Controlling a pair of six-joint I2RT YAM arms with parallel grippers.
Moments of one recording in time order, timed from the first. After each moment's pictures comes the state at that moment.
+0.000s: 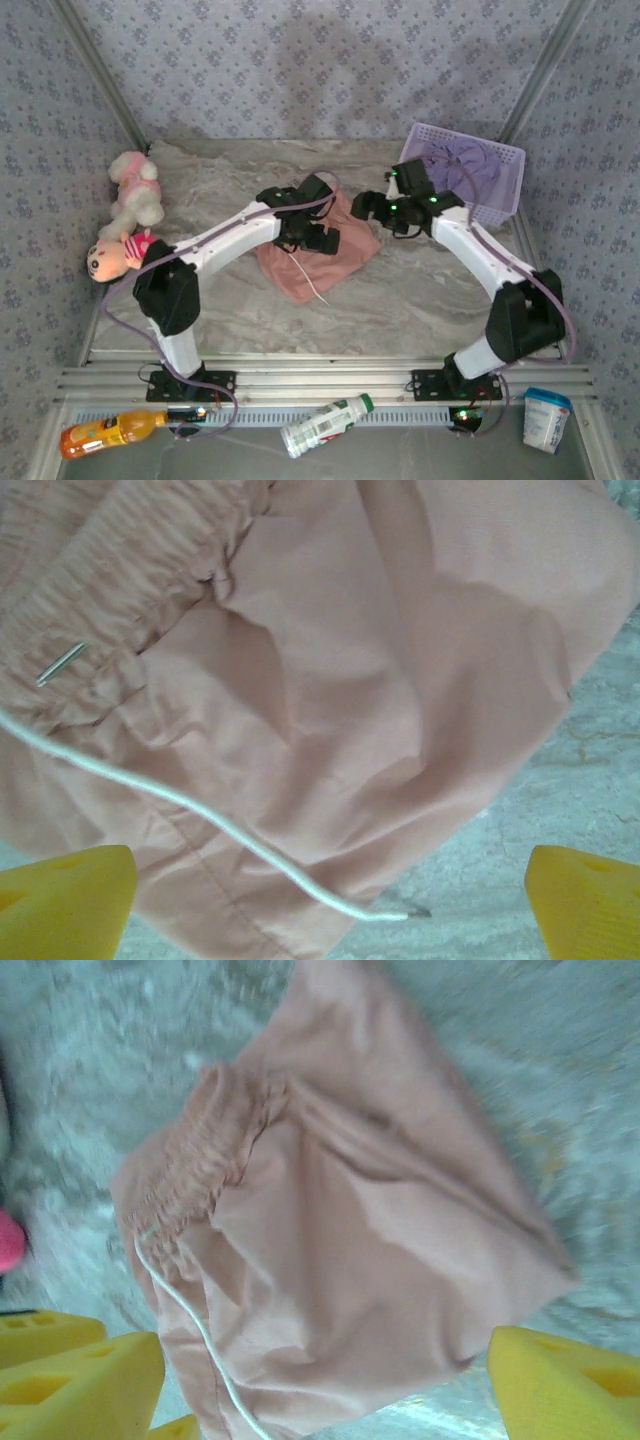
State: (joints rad) left arm -0.78 1.82 1.56 -0.96 -0.08 -0.53; right arm 0.36 1.48 1.21 -0.60 -0.26 0.59
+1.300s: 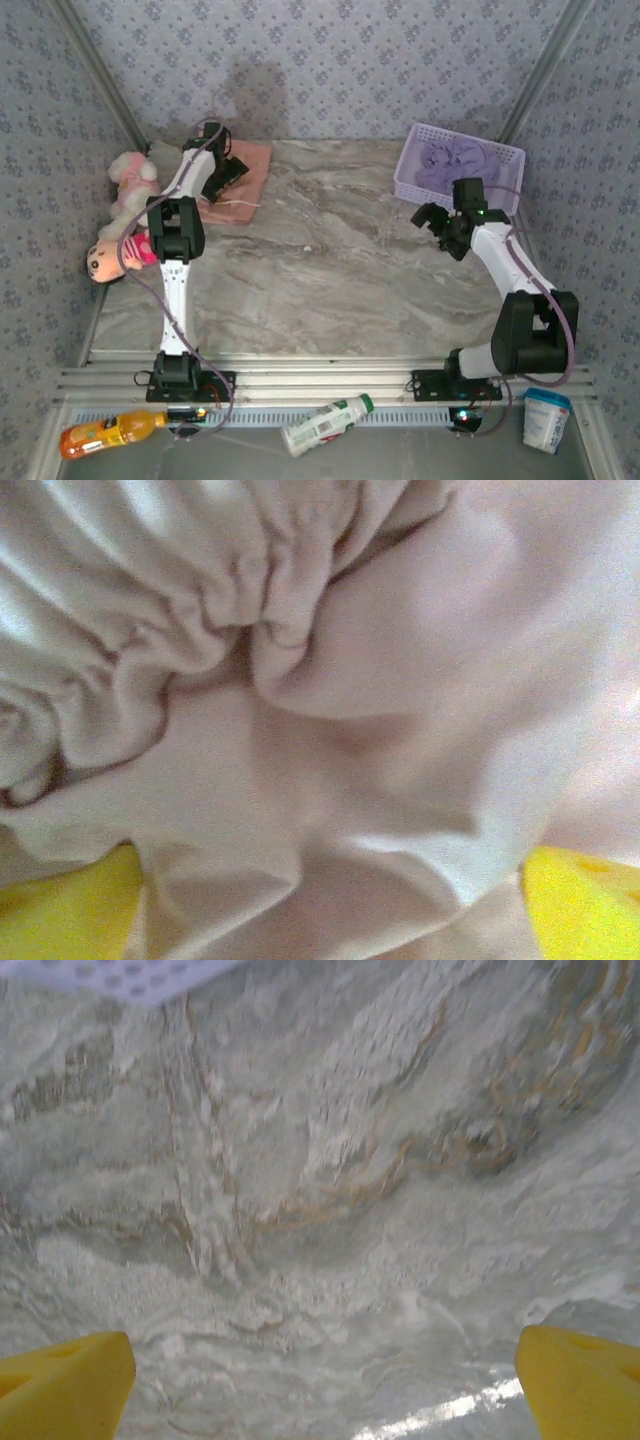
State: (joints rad) left arm -0.08 2.52 2.32 -0.98 0.00 -0.86; right arm 0.00 1.42 1.04 -0.67 -0.14 0.68
